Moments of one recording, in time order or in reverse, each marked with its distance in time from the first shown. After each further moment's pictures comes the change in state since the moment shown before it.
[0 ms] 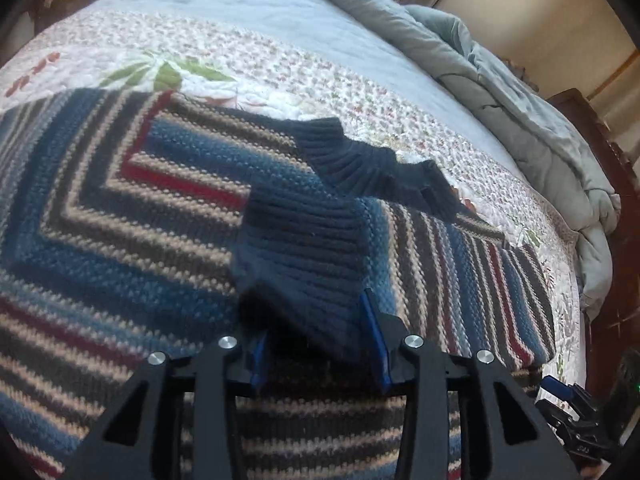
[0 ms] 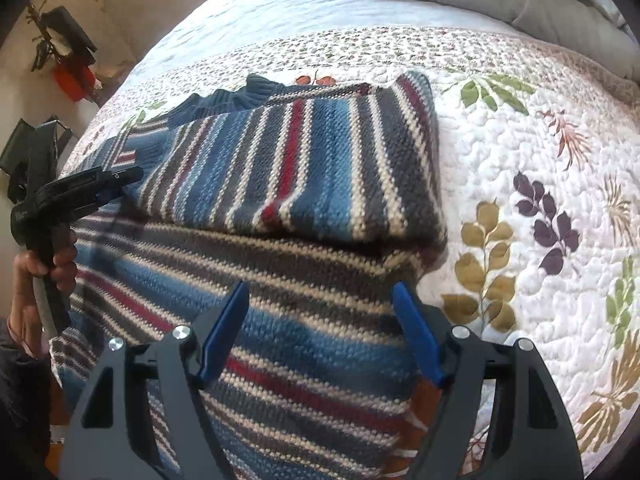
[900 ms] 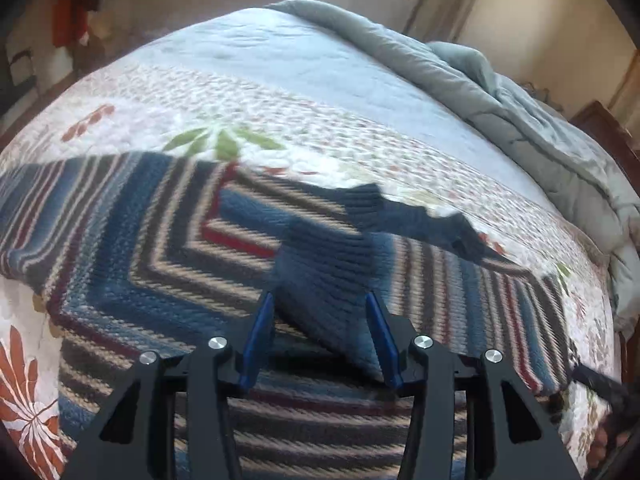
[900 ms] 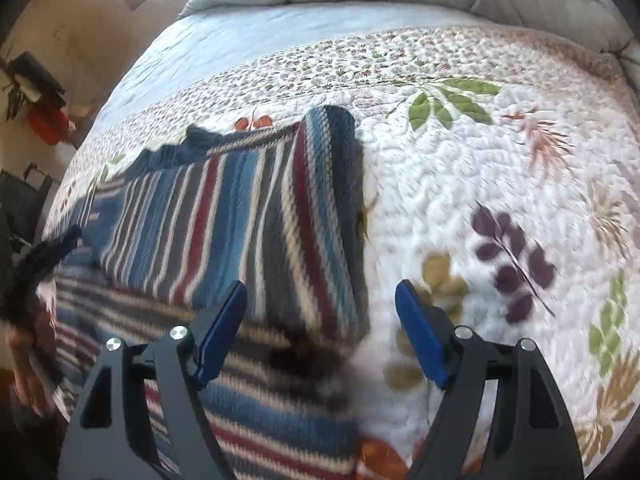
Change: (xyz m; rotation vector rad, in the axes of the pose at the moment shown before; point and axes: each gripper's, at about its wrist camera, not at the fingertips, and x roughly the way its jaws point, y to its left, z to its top) left arm -0.048 -0.007 0.005 0.041 -0.166 0.170; right arm 0.014 -0.052 0.047 0.148 -0.016 -0.017
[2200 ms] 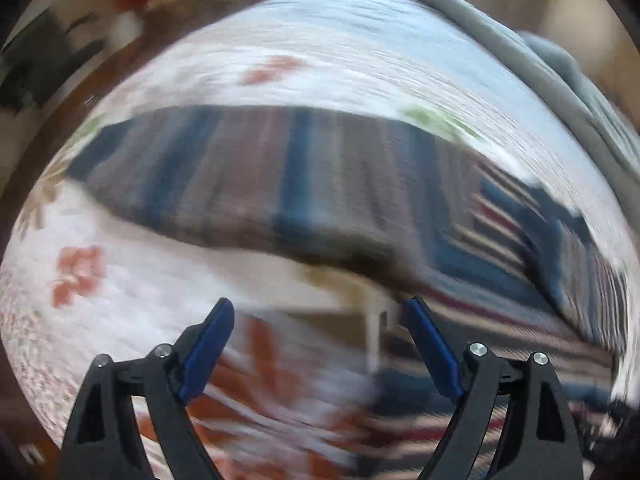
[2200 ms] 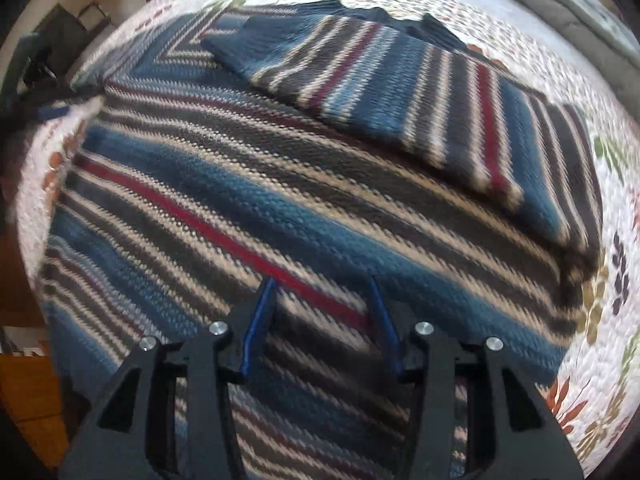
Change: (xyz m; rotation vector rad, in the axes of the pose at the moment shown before) left arm -0.064 0.218 0.000 -0.152 0.142 0.271; right arm 0.044 0.216 -0.102 -0.463 0.226 -0.030
